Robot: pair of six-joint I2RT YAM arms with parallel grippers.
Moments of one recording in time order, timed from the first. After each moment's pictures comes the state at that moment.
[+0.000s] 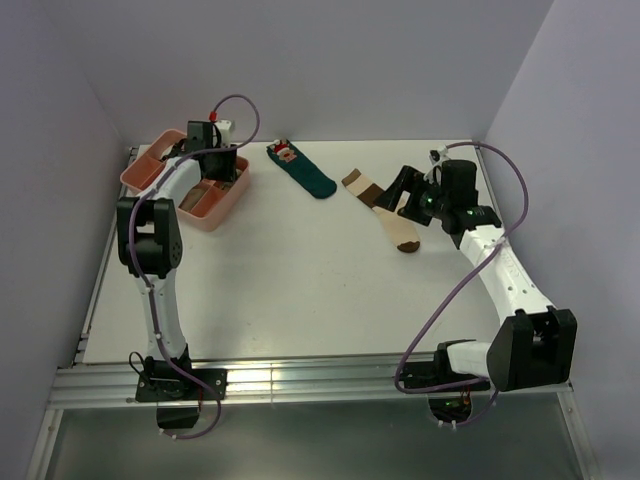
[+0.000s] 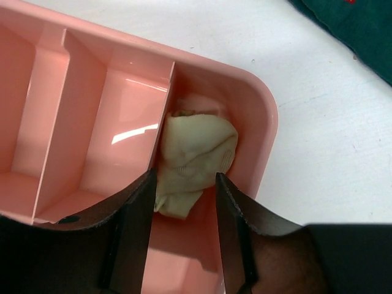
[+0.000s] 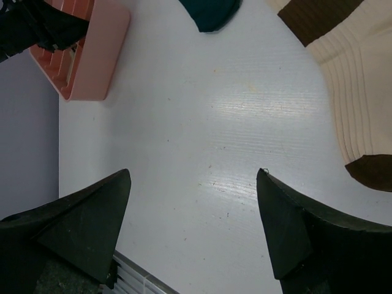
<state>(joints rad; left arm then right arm) -0.09 2.18 1.80 -0.40 0.14 0.06 0.09 1.26 1.03 -0.37 -0.43 0.54</state>
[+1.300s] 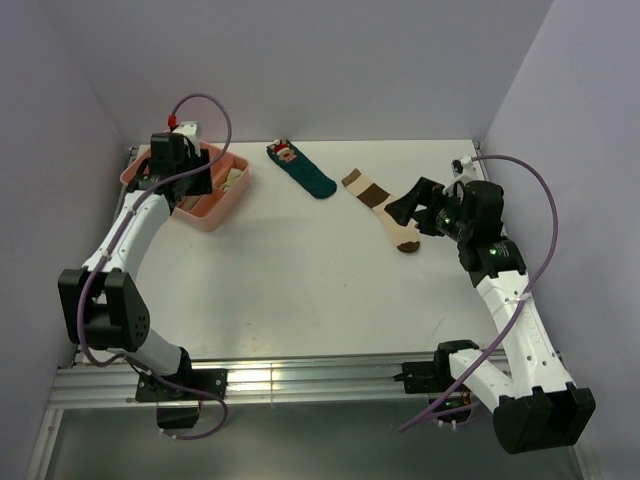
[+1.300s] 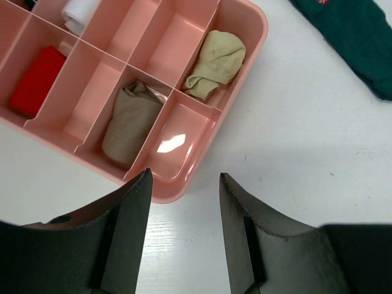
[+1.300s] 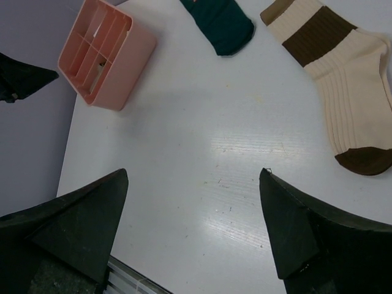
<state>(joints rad) -0.09 1.57 1.35 -0.43 -0.02 -0.08 0.08 0.93 0.93 -0.41 -0.38 0.52</state>
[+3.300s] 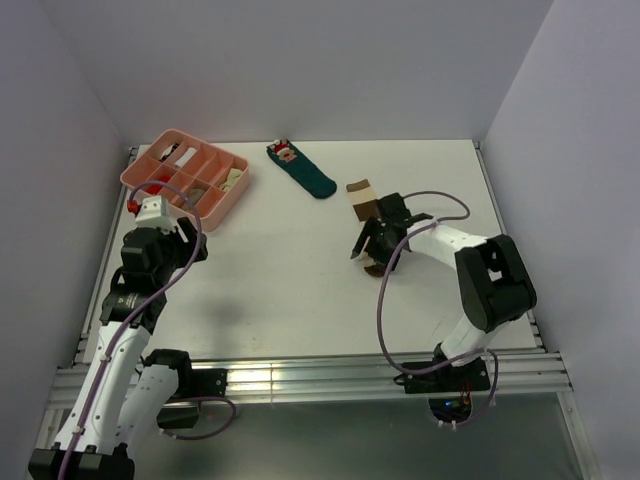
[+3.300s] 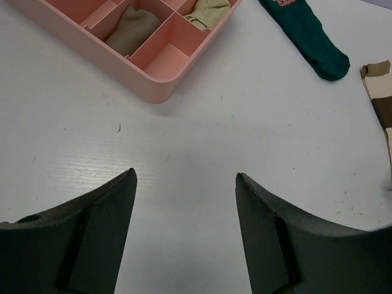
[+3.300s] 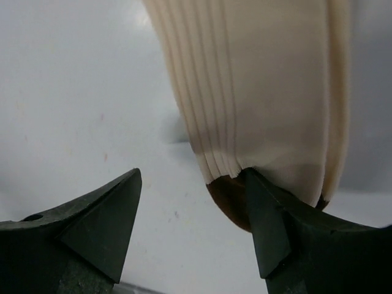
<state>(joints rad) -0.10 0.68 0.66 -0.36 -0.05 -0.30 0.30 1.66 0.94 -0.41 -0.11 0.82</state>
